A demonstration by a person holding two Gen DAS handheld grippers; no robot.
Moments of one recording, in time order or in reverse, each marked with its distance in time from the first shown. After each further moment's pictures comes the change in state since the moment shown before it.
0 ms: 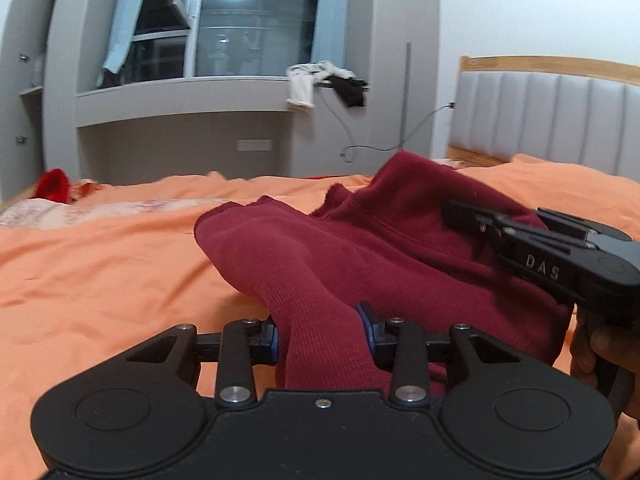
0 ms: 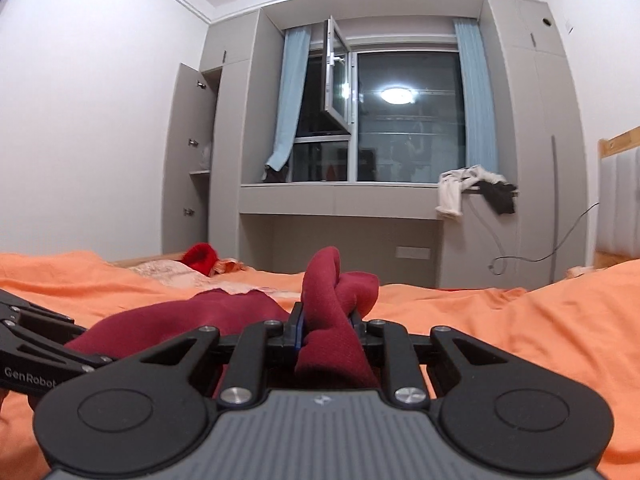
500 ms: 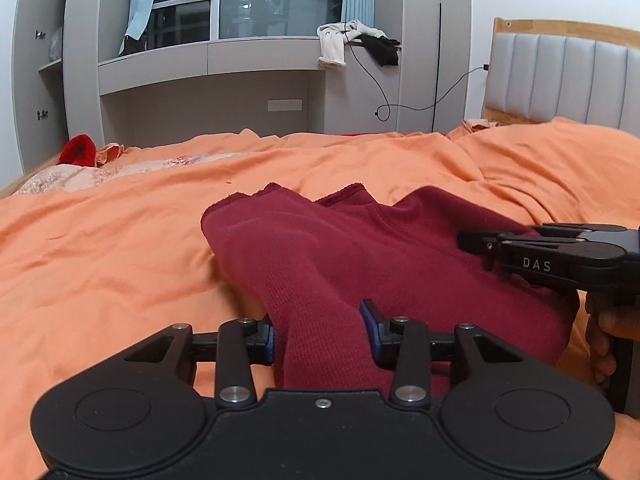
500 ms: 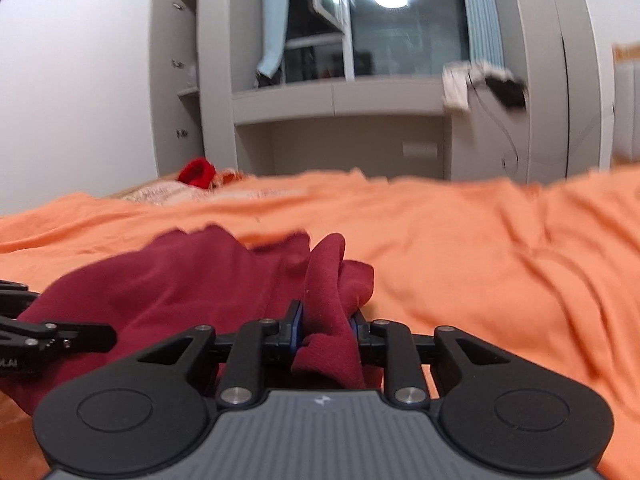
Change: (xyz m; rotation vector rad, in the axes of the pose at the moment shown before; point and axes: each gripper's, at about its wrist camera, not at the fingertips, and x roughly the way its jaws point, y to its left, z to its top) left arm 0.016 0.032 -0.023 -0.002 0.123 0.077; right arm 0.071 -0.005 -0.043 0.105 0.328 0.002
